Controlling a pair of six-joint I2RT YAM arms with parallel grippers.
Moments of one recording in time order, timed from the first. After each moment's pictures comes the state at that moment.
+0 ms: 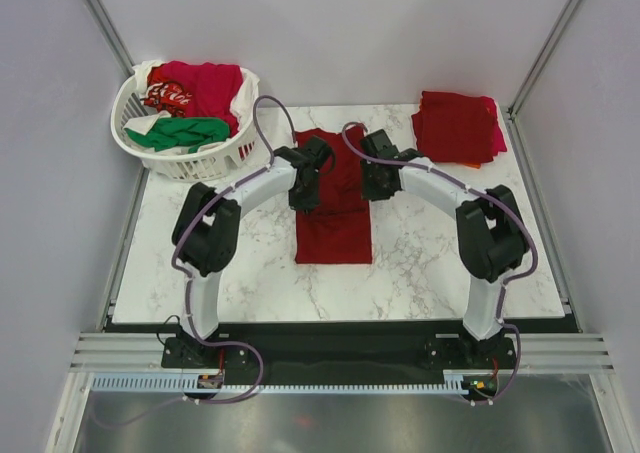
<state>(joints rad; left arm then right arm) -0.61 1.99 1.57 -0.83 -0.17 -0.58 0.52 1.86 1.39 -0.57 0.13 0.45</state>
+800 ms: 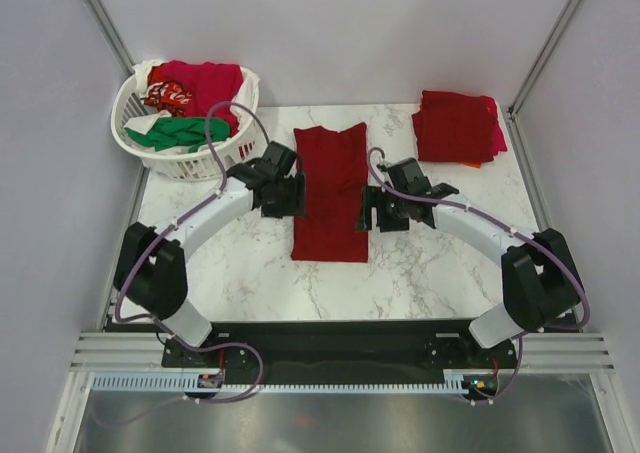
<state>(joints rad) -0.53 1.65 1.36 -0.73 -0.08 -0.48 0.48 1.54 1.07 -0.45 -0.21 0.46</state>
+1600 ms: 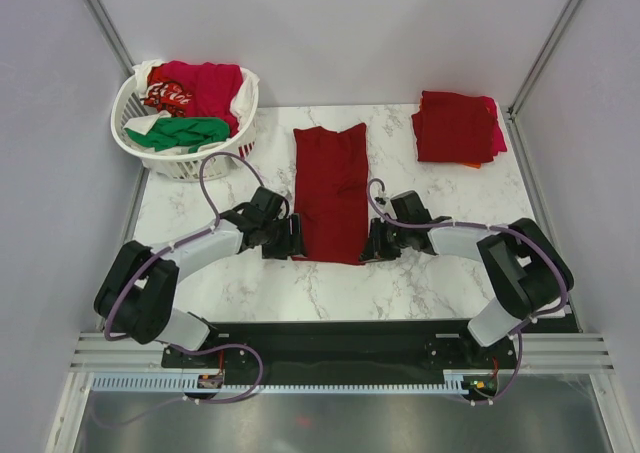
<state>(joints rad) -0.53 1.46 0.78 -0.36 0.19 -0.55 0.47 1.60 0.69 -0.05 -0.47 0.52</state>
